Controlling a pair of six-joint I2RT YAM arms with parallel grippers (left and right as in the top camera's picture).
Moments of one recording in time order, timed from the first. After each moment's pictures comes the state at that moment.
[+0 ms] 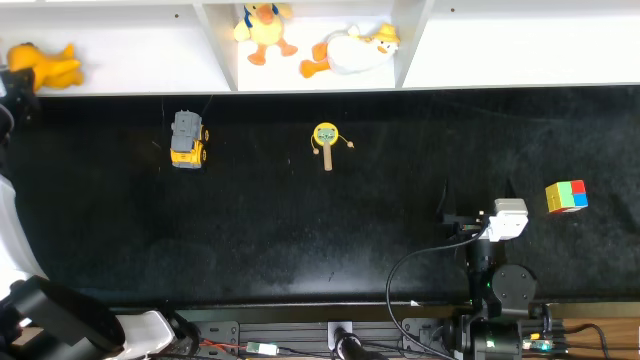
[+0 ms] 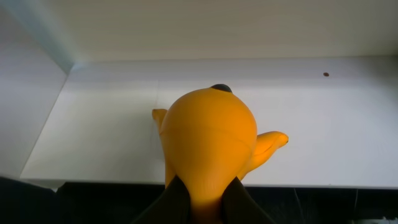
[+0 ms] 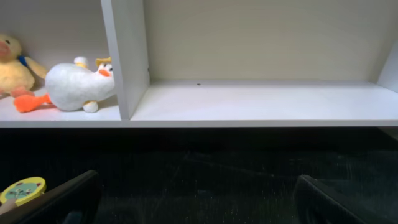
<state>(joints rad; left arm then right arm) 0.63 1.56 1.30 -0.32 0.51 0.36 -0.06 0.01 0.02 -0.01 -0.05 0.01</state>
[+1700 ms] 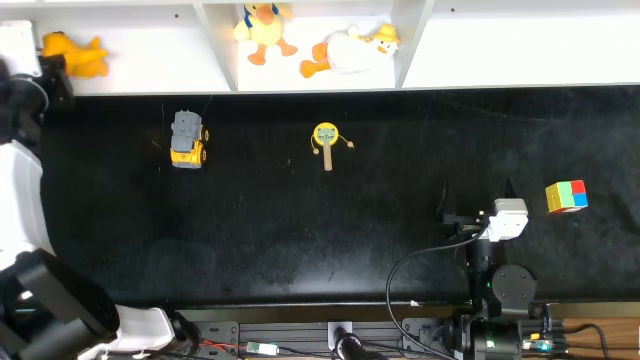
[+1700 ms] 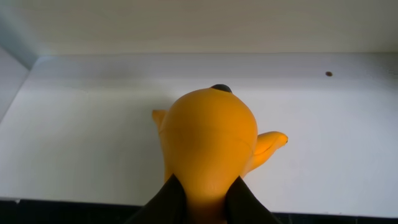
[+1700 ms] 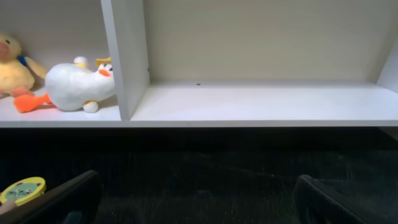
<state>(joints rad) 0.50 1.64 1.30 -0.25 0.38 0.29 -0.06 0.01 0.02 -0.01 -0.05 0.01</state>
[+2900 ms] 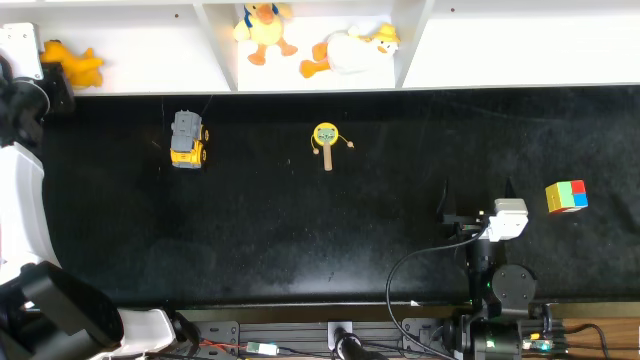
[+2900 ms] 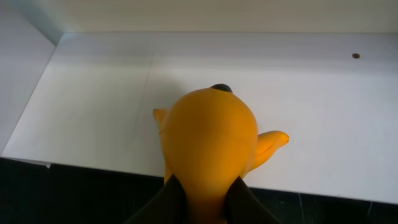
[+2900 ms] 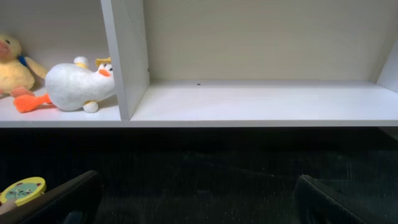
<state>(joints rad) 0.49 1.60 1.32 -0.35 0.25 0.29 -0.06 0.01 0.02 -0.01 -0.05 0.01</state>
